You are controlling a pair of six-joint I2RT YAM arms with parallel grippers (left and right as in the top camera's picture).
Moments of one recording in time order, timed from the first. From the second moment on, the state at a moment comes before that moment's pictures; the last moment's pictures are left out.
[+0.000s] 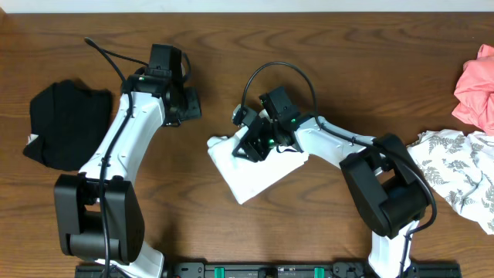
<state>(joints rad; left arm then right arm) -0.13 1.74 1.32 -0.81 0.07 -0.35 0.58 2.02 1.19 -0.30 -0.64 -0.21</state>
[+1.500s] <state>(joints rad) -0.13 1.74 1.32 -0.80 0.07 -0.35 0.56 1.75 0.92 -0.42 -0.06 -0.08</state>
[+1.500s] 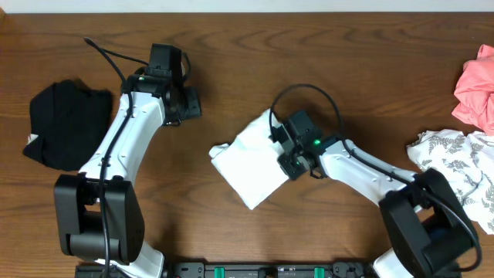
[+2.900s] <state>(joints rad) -0.13 1.91 1.32 -0.84 0.34 -0.20 0.50 1.70 1.11 -0.55 -0.15 -0.10</state>
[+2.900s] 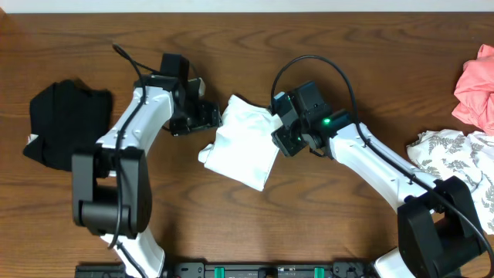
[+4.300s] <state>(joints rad) -0.23 2.00 1.32 -0.87 0.36 -0.15 0.51 1.86 1.11 -0.47 -0.24 -0.09</state>
